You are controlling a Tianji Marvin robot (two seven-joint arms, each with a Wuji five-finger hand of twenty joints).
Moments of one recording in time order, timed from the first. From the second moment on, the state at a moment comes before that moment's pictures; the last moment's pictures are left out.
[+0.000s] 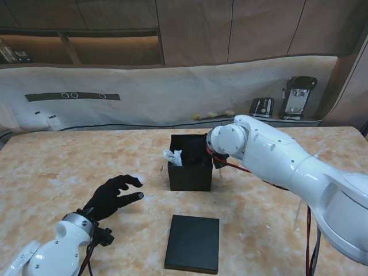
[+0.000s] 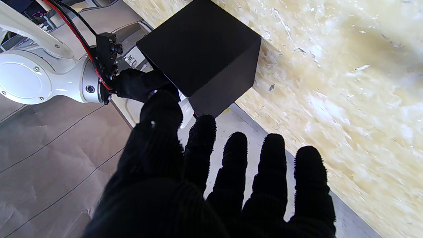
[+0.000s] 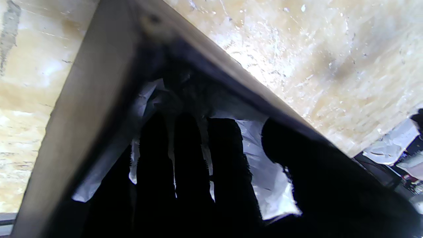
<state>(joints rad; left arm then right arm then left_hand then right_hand) 1.96 -1.11 -1.46 -2.02 0.37 0.09 -0.07 -0.50 -1.28 0.27 -0.84 -0.17 -0.18 0.54 1.07 -0.22 0.02 -0.04 0.51 0.23 0.63 0.56 0.41 0.27 0.45 0.57 0.29 0.31 0.50 0.65 -0.02 0.34 0.85 0.74 0.50 -0.42 0.86 0.01 0.81 0.07 0.46 0.38 0.81 0.14 0.44 0.45 0.72 0.14 0.41 0.45 0.37 0.23 0.92 0.55</state>
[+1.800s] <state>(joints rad) 2.01 -1.11 -1.38 -2.04 0.34 0.05 -0.02 -1.88 -1.06 1.39 -2.03 -0.60 0.00 0.16 0.90 -0.17 -0.01 -0.04 0.45 0.24 0.40 0.40 0.41 0.30 0.30 0.36 0.29 0.32 0.31 0.42 0.01 0.31 0.69 0.46 0.43 -0.43 0.81 0.02 0.62 0.10 0.36 0.38 0.62 0.19 0.42 0.40 0.55 0.17 0.36 0.38 0.26 0.24 0.82 0.51</state>
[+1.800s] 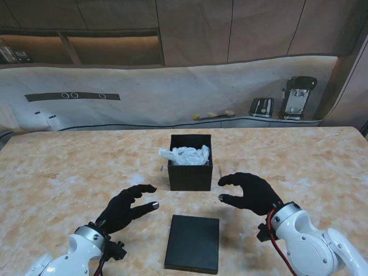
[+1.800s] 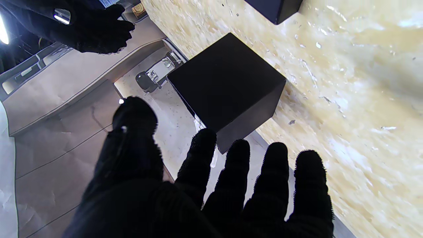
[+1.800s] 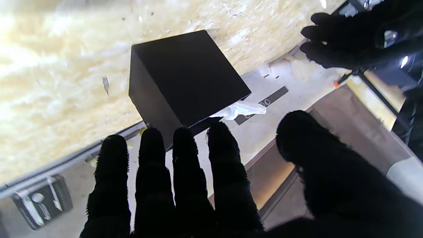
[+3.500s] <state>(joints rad) 2.13 -1.17 -1.18 -2.05 0.08 0.26 0.17 -2.21 -1.15 1.24 -2.10 -0.16 0.30 -0.14 0.92 0.01 -0.01 -0.04 0.24 0.32 0.20 0.30 0.19 0.35 0.23 0.27 0.10 0.32 0.25 0.30 -0.04 0.19 0.38 0.21 0.34 -0.13 0.48 -0.04 0.12 0.11 0.32 0.12 0.18 0.21 0.18 0.15 0.12 0.12 0.18 0.17 -0.03 0.02 0.19 0.35</state>
